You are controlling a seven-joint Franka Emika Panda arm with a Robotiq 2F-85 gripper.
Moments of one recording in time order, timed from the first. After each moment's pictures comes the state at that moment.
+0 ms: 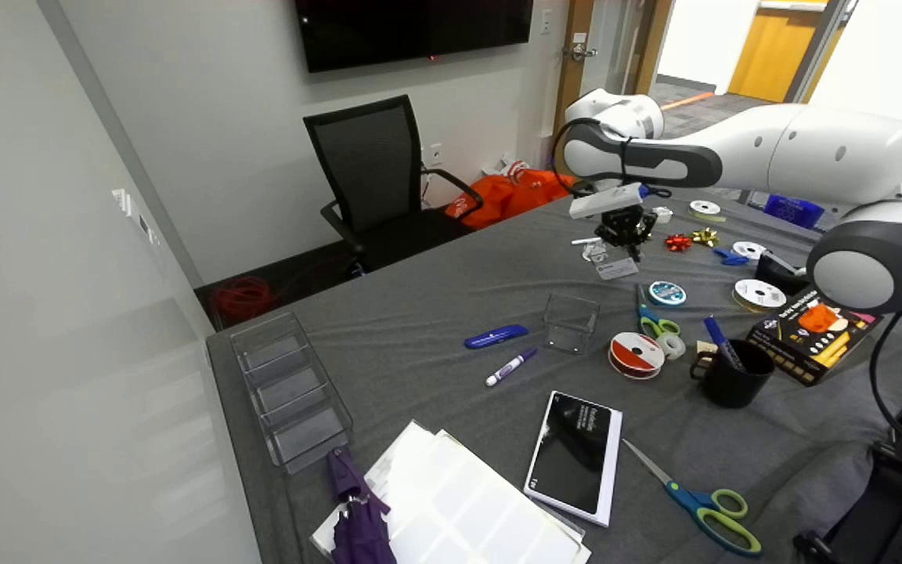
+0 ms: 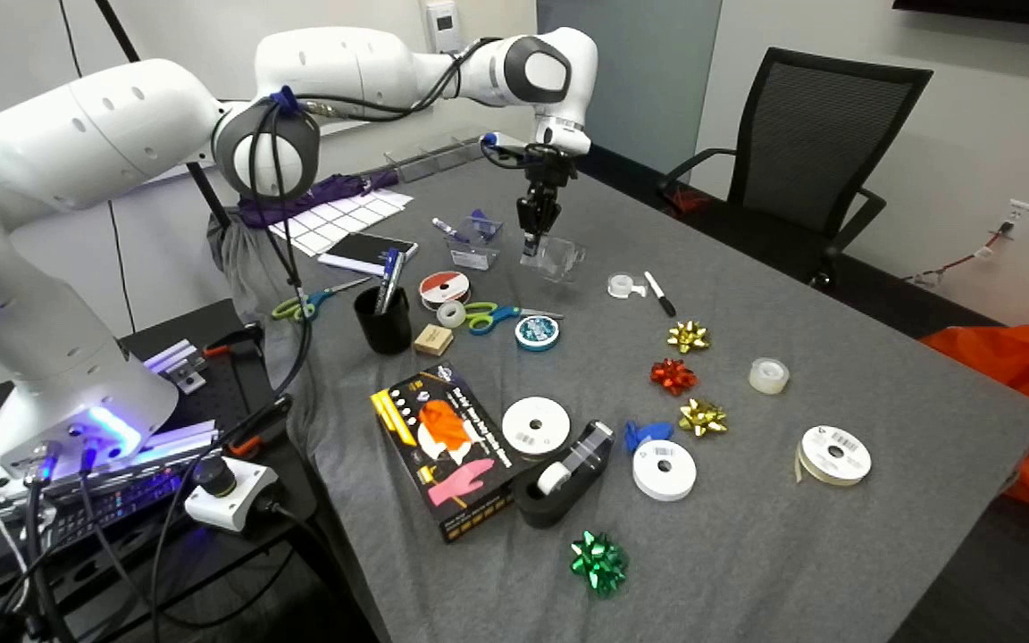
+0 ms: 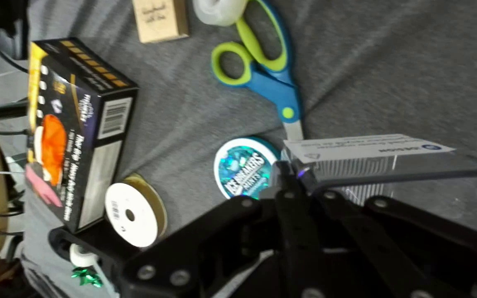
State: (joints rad) arm -0.04 1.36 -0.15 -0.37 -0.11 1.29 1.02
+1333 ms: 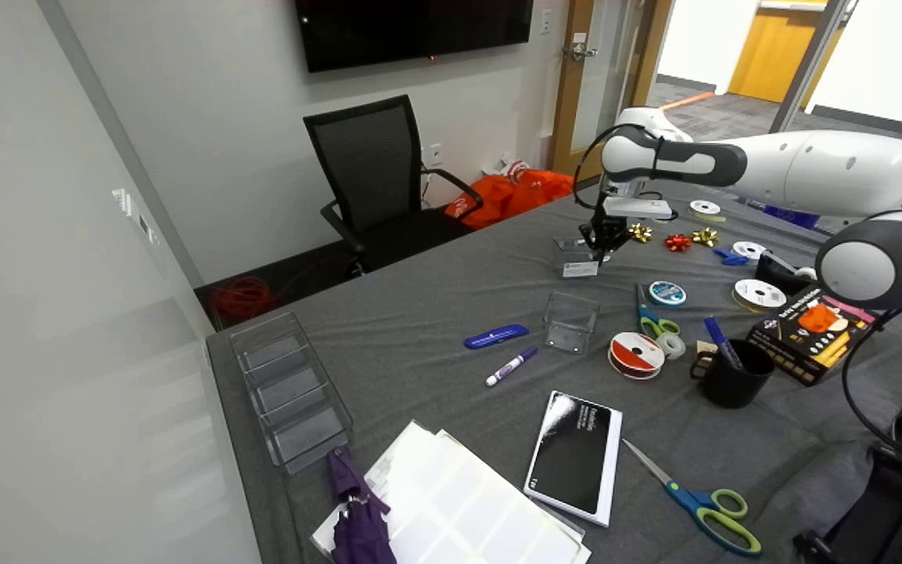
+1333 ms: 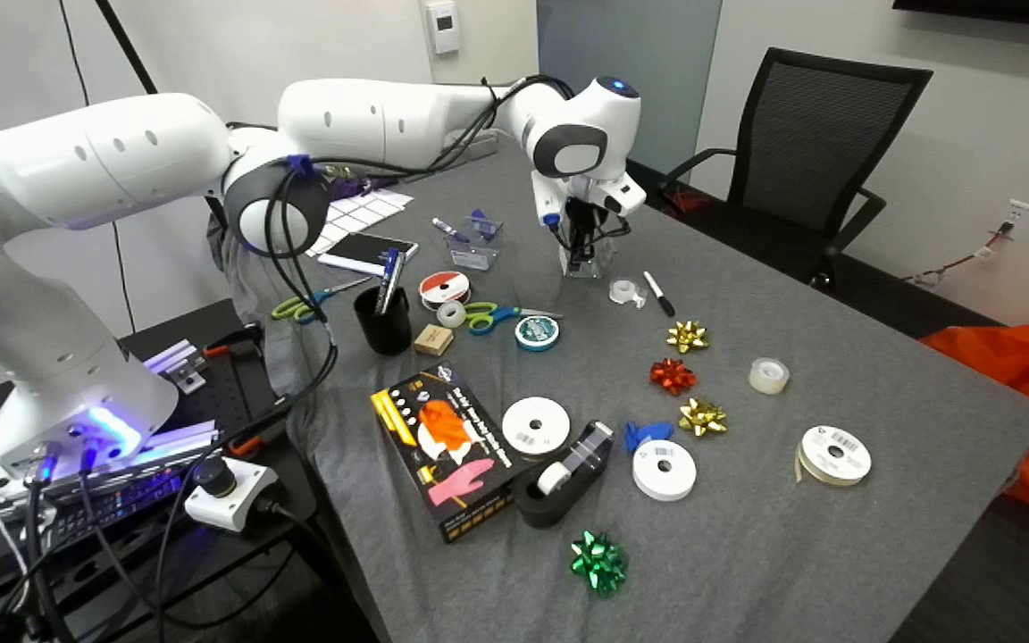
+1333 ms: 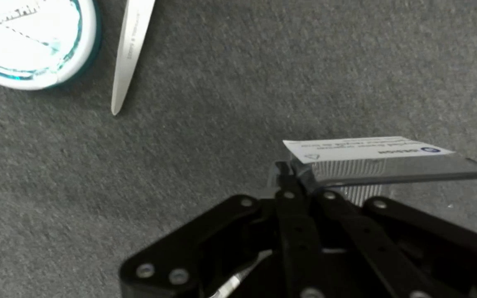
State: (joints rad) arm -0.23 1.45 0.04 -0.37 0.12 1.73 0.27
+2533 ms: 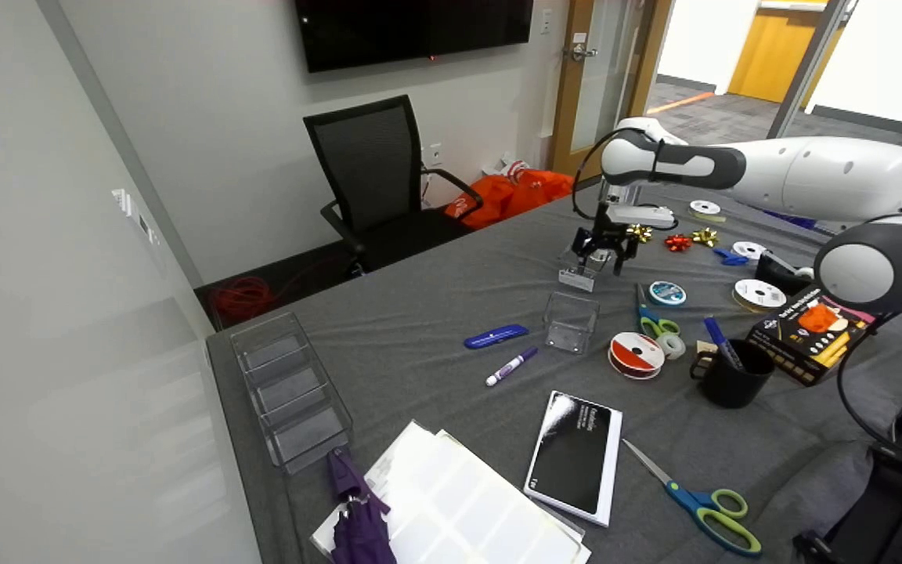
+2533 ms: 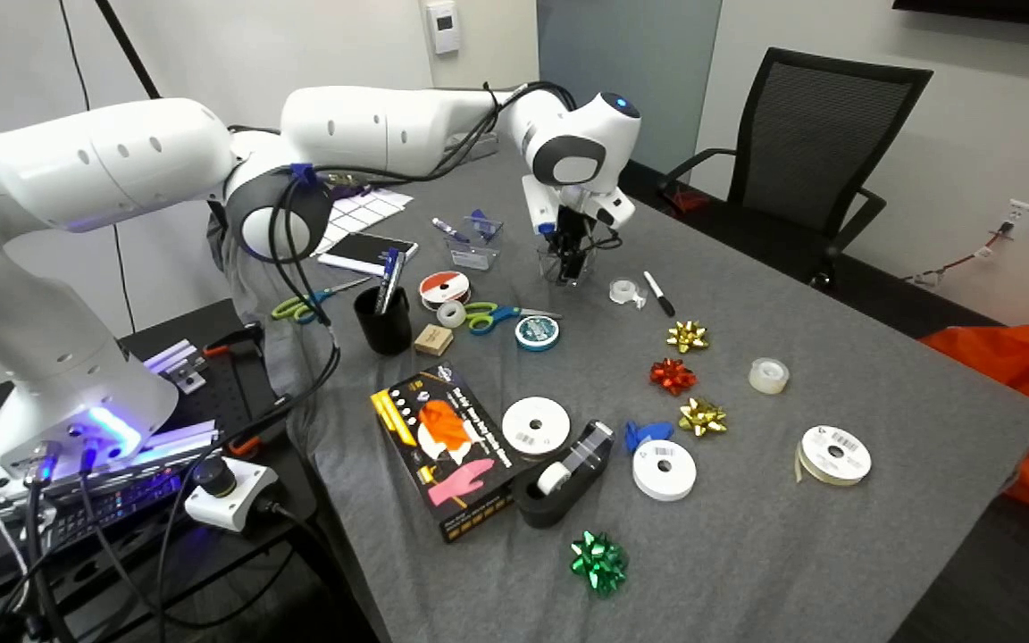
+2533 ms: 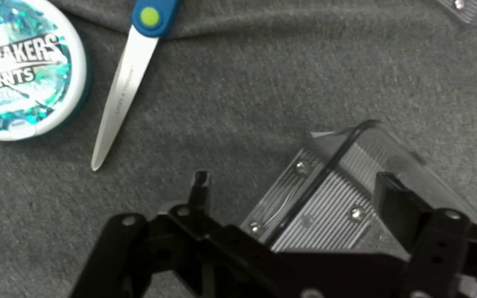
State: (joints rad) arm -0.24 1.47 0.07 -0.37 0.15 1.64 0.19
